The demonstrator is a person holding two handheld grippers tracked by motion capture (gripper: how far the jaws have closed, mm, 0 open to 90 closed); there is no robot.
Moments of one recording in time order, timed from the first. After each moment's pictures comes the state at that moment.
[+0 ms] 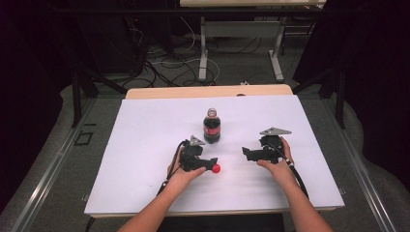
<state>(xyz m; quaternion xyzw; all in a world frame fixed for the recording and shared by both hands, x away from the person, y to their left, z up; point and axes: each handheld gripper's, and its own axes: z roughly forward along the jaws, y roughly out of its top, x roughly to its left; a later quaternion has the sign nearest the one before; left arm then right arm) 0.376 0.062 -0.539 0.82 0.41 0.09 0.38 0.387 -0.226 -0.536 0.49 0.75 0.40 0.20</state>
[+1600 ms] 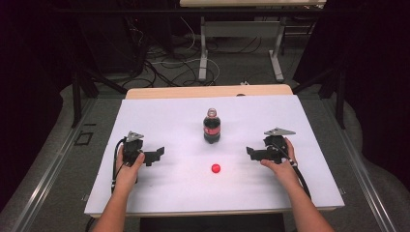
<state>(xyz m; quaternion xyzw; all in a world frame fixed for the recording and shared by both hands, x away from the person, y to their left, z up) 0.390 0.229 -0.547 0.73 0.52 0.17 0.40 0.389 -0.239 -0.541 0.51 0.74 0.40 0.20</state>
